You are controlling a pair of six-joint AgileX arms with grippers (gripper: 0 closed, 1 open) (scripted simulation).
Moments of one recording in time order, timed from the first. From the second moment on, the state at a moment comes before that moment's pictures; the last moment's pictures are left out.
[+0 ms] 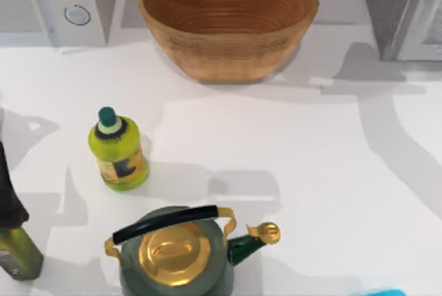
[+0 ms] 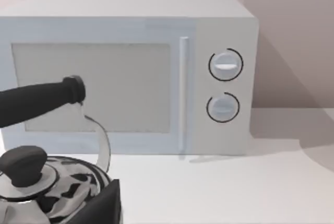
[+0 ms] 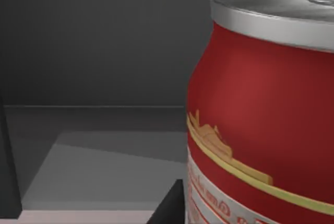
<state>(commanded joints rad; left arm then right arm) 0.00 0.00 0.00 0.00 0.00 0.00 0.60 1.18 1.88 -0.69 0.62 0.01</state>
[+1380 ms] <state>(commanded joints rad) 0.00 0.00 0.00 0.00 0.00 0.00 0.00 0.00 0.00 0.00 0.00 0.00</state>
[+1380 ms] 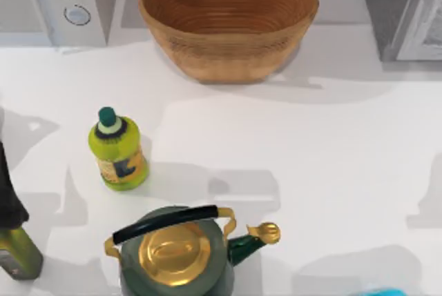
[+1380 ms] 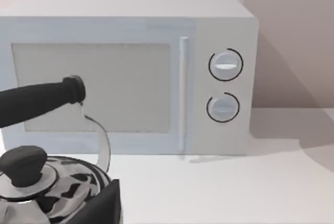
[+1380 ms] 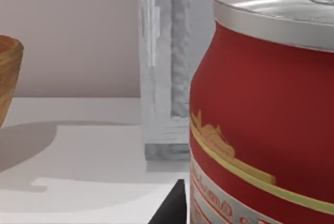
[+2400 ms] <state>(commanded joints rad) 0.00 0.00 0.00 0.00 0.00 0.00 0.28 0.81 0.63 0.22 0.29 0.01</state>
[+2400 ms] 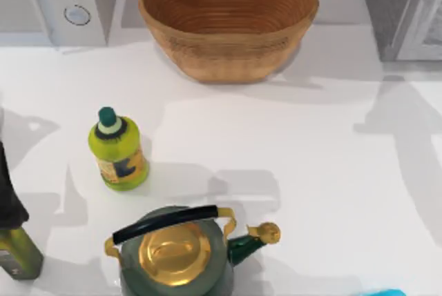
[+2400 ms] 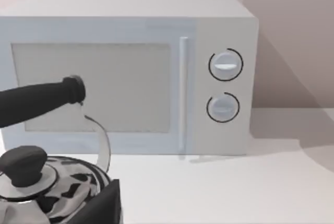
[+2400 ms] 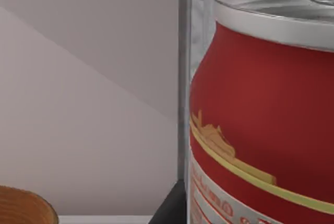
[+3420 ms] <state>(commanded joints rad) 0.00 0.00 0.00 0.00 0.00 0.00 0.70 2.21 1.65 0.55 0.72 0.02</state>
